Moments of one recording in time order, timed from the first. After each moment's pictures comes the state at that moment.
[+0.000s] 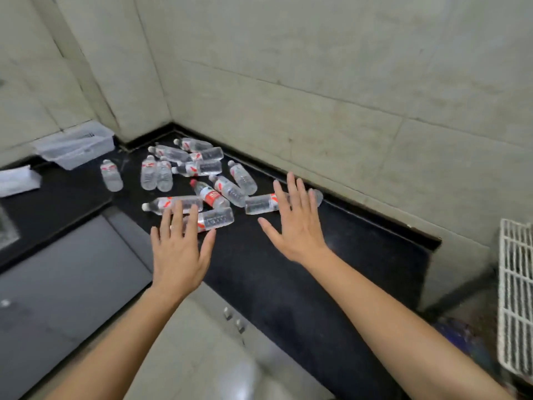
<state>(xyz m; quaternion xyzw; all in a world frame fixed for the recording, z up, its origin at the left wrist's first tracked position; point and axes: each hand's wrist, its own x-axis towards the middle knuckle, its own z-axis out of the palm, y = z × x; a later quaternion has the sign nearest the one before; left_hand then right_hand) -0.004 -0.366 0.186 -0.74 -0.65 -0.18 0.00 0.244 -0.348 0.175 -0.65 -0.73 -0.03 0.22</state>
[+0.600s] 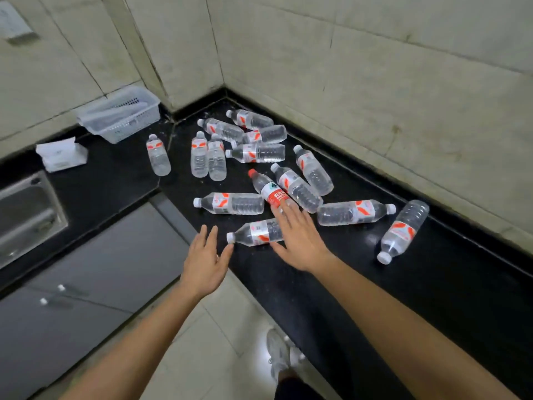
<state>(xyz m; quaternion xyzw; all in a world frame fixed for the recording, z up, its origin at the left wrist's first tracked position) -0.141 -0.187 0.089 -0.63 -0.73 -0.09 -0.25 0.093 -0.138 0.058 -0.55 -0.82 0.11 0.08</state>
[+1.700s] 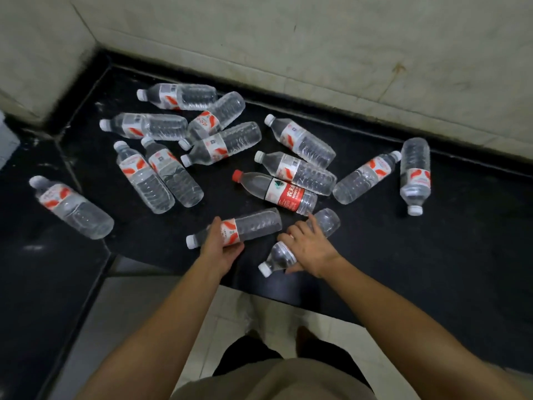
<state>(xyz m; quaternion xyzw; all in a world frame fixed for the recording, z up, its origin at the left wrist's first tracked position) -0.203 0.078 -0.019 -0.03 -0.62 -0.24 -0.75 -0.014 -0.049 -0.010 -0.66 -0.71 0.17 -0.19</state>
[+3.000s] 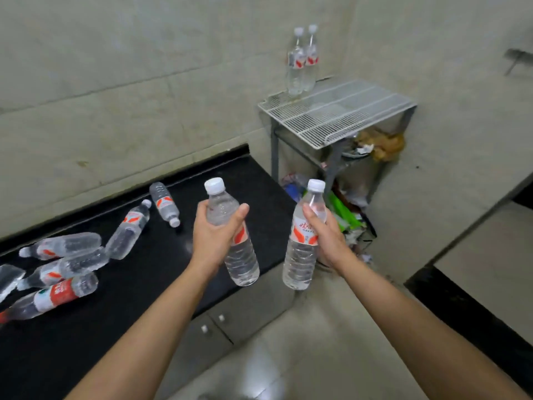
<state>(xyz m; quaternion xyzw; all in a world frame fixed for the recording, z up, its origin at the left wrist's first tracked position) 0.025 -0.358 0.184 -0.73 -0.17 -0.16 -0.64 0.084 -0.580 0.151 -0.69 0.01 0.11 0.72</state>
